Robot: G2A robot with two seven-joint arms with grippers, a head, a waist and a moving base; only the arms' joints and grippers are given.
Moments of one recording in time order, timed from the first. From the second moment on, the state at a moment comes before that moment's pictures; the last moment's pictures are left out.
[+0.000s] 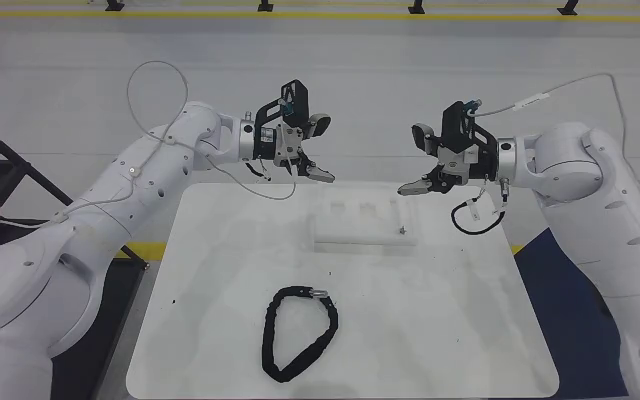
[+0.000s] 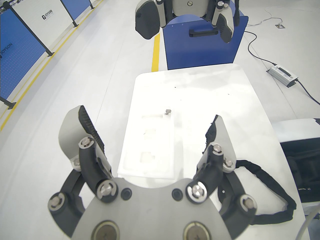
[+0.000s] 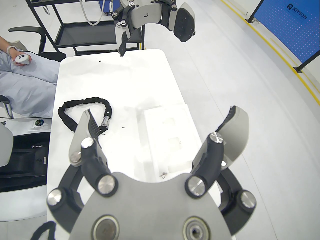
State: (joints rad) left arm 0.05 -1.08 -0.17 -0.92 0.68 -1.01 0.19; right arm -0.48 -0.90 0.92 -1.31 -0.34 -1.01 0.71
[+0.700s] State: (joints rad) left arm 0.05 -1.08 -0.17 -0.92 0.68 -1.01 0.19; right arm -0.53 -0.91 0.87 -1.14 -0.39 -0.89 0.79
